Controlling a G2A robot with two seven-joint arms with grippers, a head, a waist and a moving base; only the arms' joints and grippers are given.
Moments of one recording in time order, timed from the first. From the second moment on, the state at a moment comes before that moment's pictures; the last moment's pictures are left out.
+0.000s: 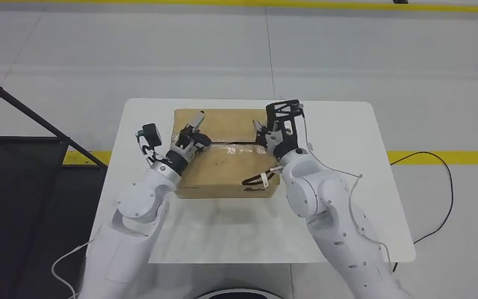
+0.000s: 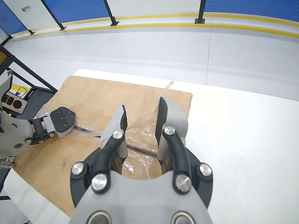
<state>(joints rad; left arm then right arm) 1.25 -1.29 -1.37 -1.78 -0.19 0.14 -0.22 -0.95 -1.36 1.03 -1.78 -1.12 0.27 0.60</state>
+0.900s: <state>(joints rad) 1.23 -1.30 -1.30 -1.79 -0.16 0.15 -0.21 -1.08 -1.36 1.18 -1.89 -1.08 0.22 0.55</state>
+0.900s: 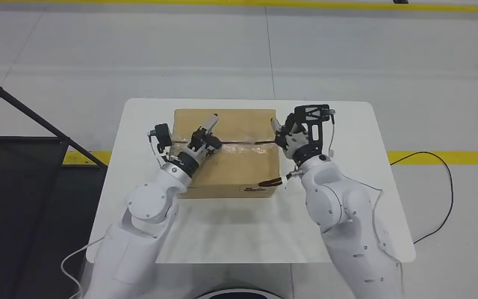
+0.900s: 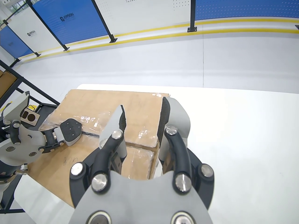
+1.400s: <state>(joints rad) 1.17 -1.32 -1.18 -1.76 -0.12 0.18 -0.18 -1.18 -1.34 1.29 -1.91 -0.99 0.12 0.51</state>
